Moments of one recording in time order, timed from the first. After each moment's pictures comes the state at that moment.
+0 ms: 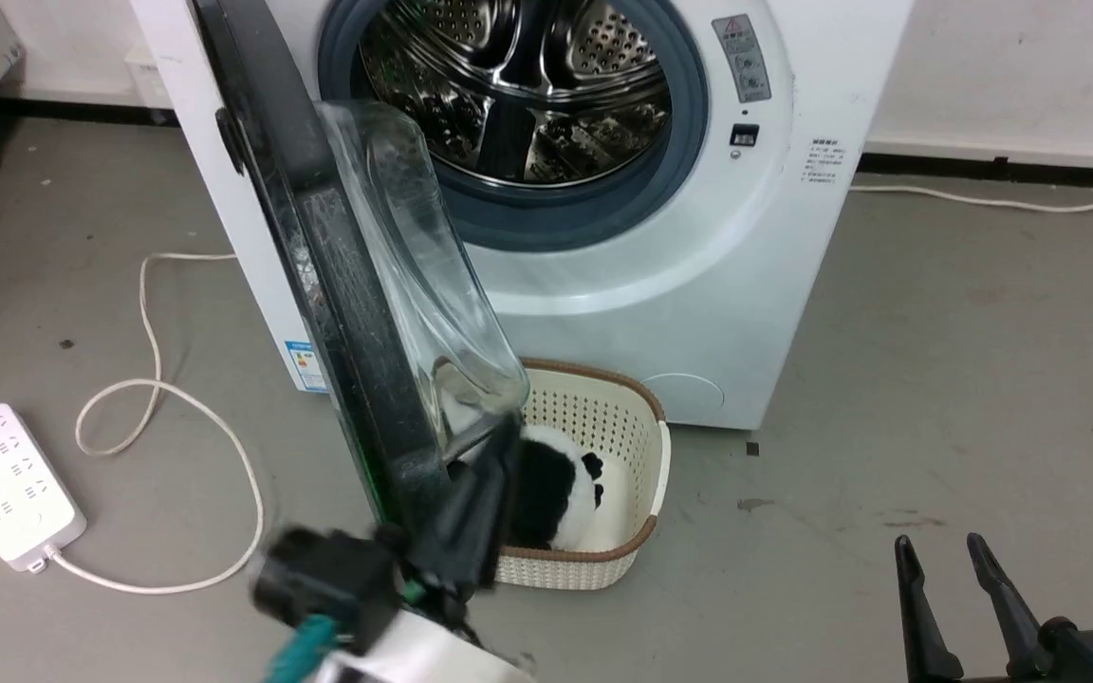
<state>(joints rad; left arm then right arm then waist) -0.03 0.05 -0.33 -0.27 -0.22 -0.08 -0.08 0.13 -0.05 -0.04 0.06 0.18 0.13 -0.25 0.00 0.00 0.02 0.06</state>
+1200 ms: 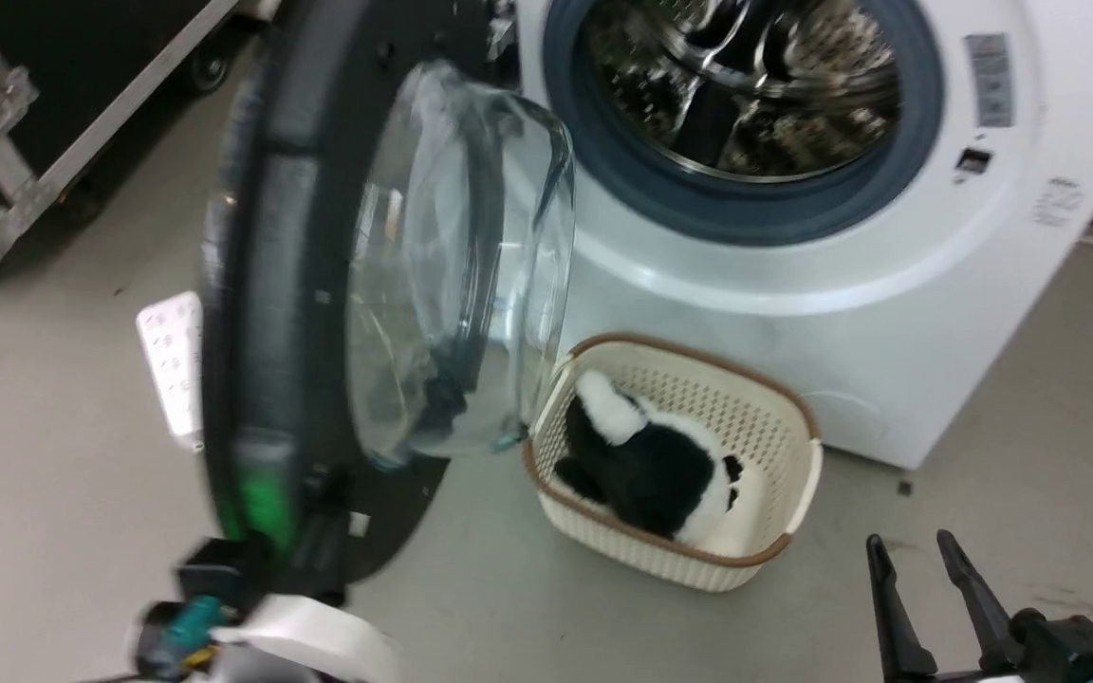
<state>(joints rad) -0.04 0.13 -0.17 0.10 -0.32 0.03 -0.15 0.11 -0.05 0.00 0.09 0.19 0.13 -0.24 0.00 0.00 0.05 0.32</state>
